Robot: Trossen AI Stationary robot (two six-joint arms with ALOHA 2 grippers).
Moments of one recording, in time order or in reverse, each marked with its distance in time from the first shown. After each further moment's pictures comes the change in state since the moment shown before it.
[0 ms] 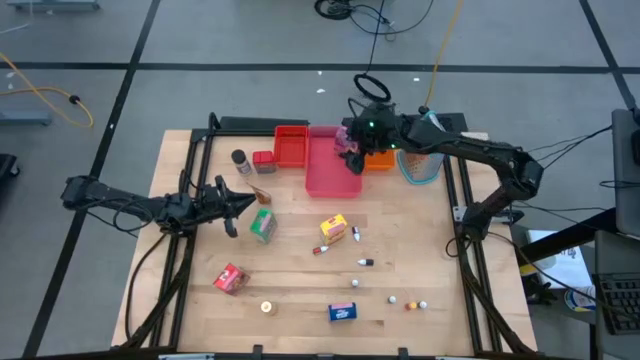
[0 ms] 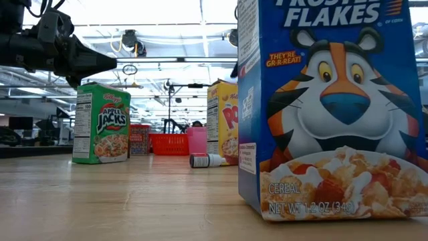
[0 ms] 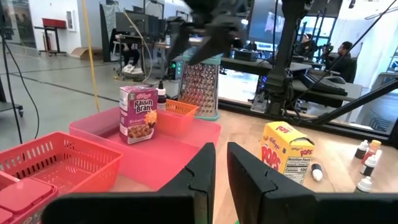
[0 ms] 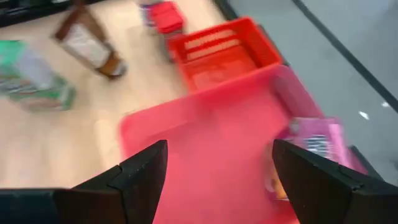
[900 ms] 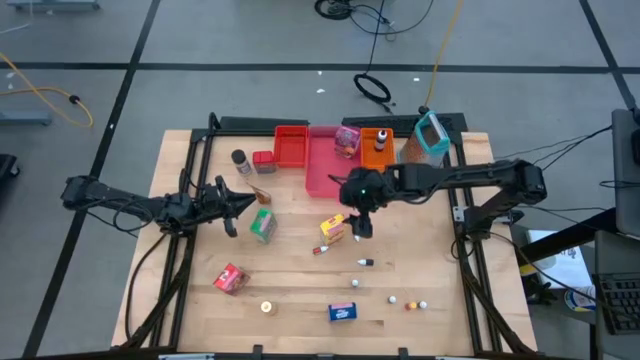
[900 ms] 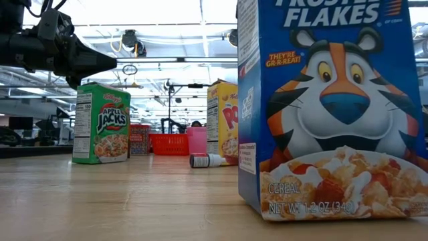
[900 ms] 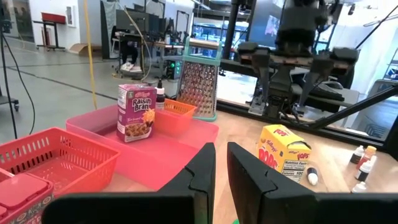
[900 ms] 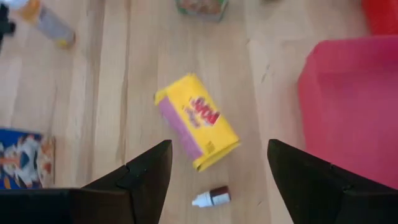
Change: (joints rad) left arm -0.001 0.000 0.000 0.003 0.001 -0.034; right arm 0.414 -0.020 -0.034 -0.195 0.001 0.105
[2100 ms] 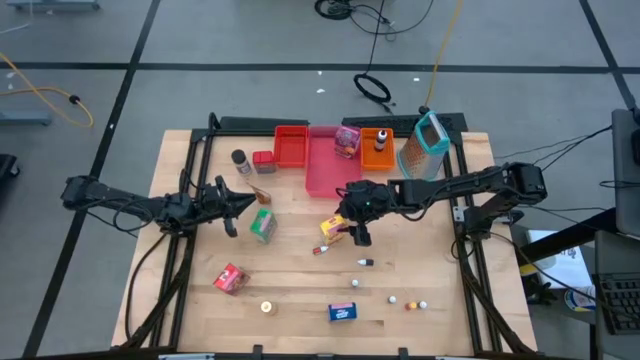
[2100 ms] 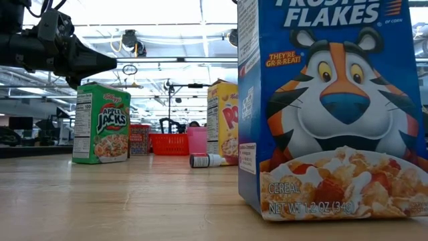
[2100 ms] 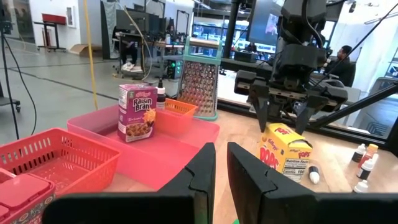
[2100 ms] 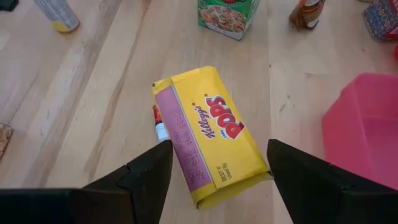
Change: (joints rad) left arm 0.000 0.000 0.000 -0.004 -0.001 0.008; right arm 0.008 0.000 -0.317 0.507 -0.037 -0.160
